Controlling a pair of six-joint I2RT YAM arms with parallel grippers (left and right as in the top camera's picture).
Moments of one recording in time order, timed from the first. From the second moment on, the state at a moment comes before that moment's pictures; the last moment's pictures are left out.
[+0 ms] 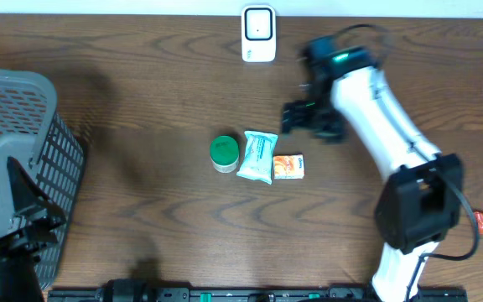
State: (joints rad) left arm 0.05 0.50 1.33 -0.74 -0.37 0.02; right arm 0.40 2.00 1.73 -1.29 -0.15 0.50
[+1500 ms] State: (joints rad) left arm 0.05 0.49 1.26 -0.73 -0.37 0.02; right arm 0.55 2.00 1.32 -1.05 -0.09 0.47
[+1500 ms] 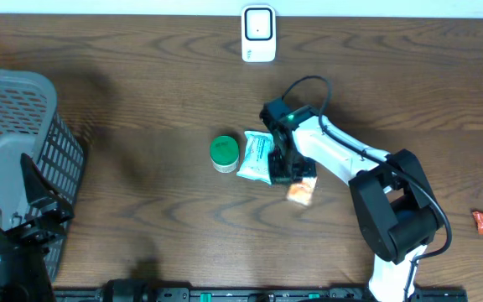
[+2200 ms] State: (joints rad) left arm 0.05 0.49 1.26 -0.73 -0.37 0.02; right arm 0.50 1.80 1.44 -1.28 -0.08 0.56
